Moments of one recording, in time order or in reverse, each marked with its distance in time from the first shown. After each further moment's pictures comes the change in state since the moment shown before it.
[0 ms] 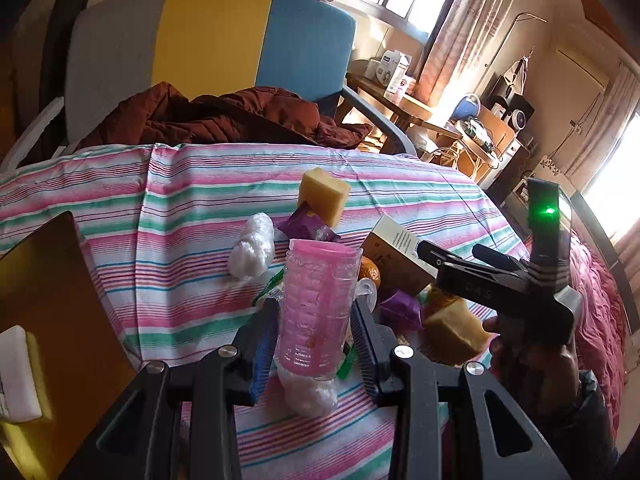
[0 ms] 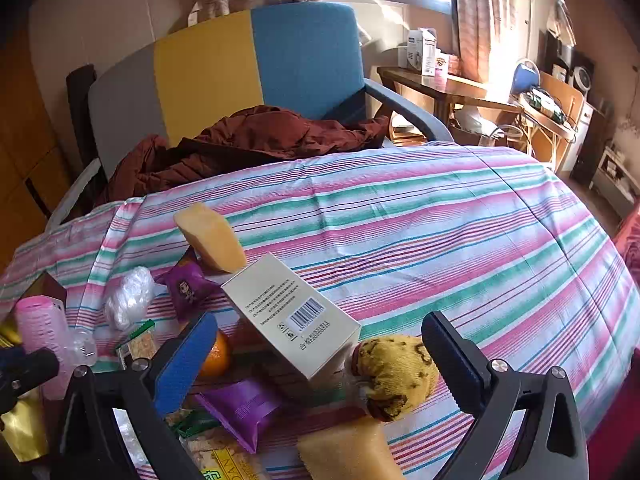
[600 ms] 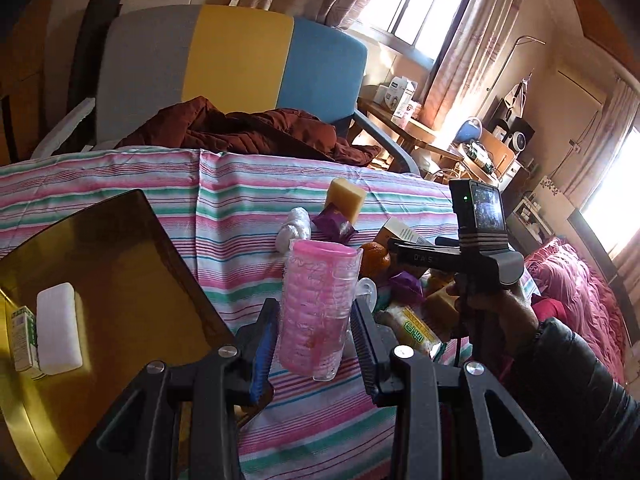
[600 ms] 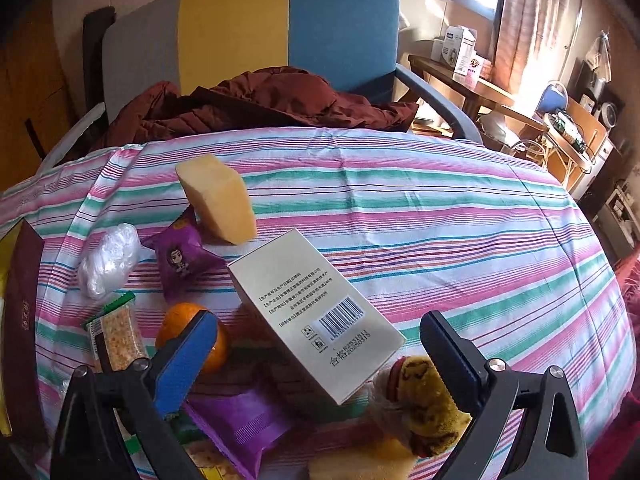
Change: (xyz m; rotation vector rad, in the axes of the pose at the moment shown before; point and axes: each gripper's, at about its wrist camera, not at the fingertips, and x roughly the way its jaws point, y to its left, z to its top) left arm -0.071 0.031 -0.044 -0.040 -0.082 0.012; right arm 0.046 0.026 0.000 -0.141 0.098 -0.018
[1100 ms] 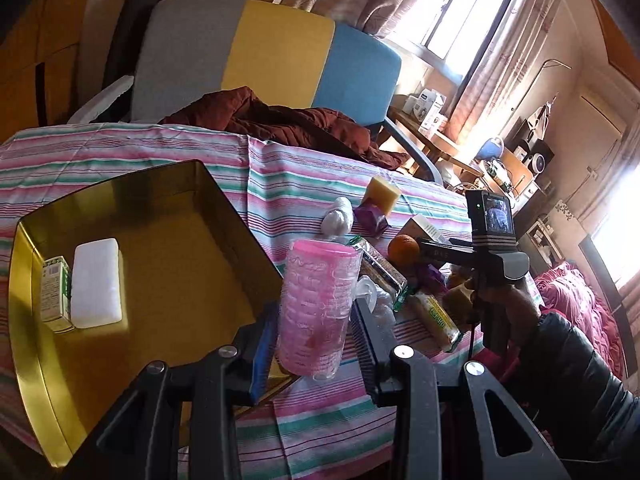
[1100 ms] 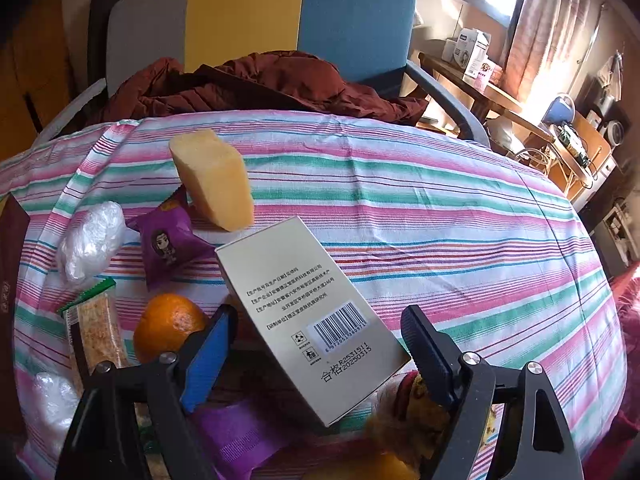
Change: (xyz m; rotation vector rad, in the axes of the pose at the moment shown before) left arm -0.033 0.037 -0.026 -0.107 -0.013 0.053; right arm 0.020 0.009 -0.001 -0.069 0.038 -0.047
